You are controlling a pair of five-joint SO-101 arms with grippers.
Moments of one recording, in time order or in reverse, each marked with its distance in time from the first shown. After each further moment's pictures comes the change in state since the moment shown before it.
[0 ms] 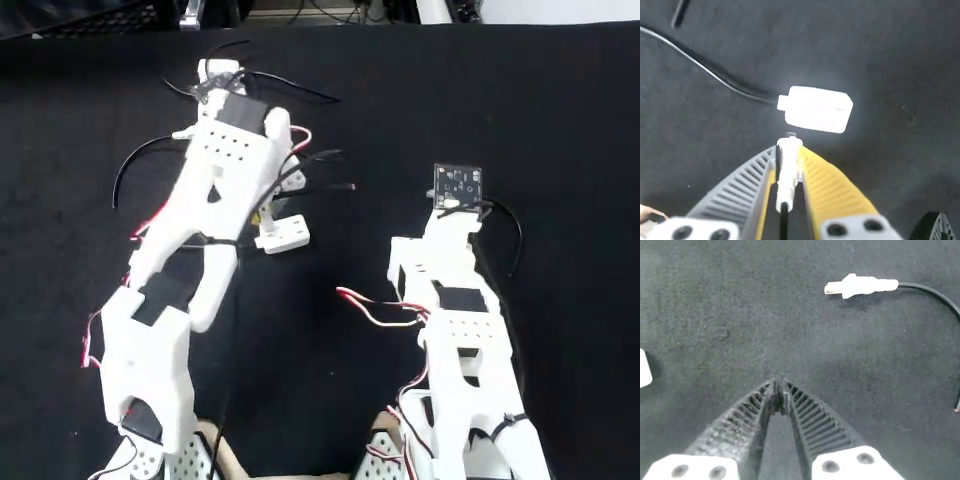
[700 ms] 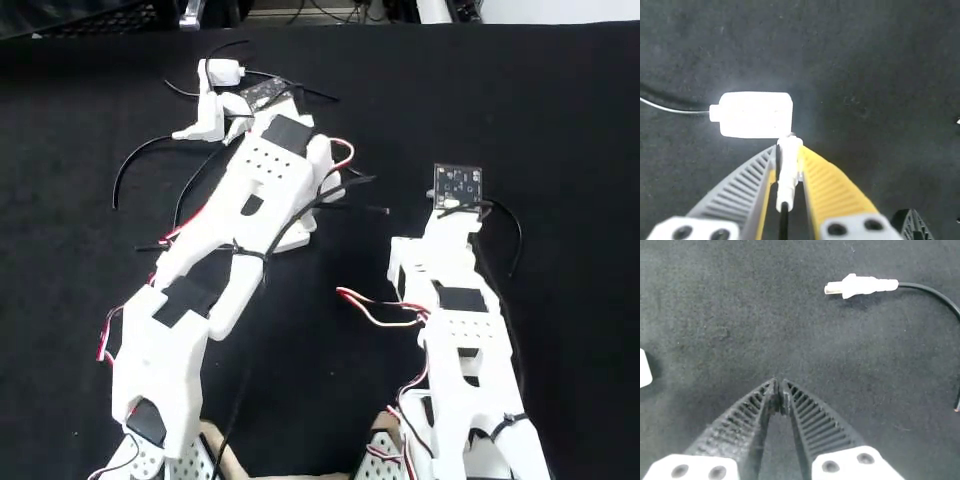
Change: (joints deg) left arm 6.4 2.4 4.1 -14.5 -1.2; right arm 0.0 0.0 0.0 0.0 0.0
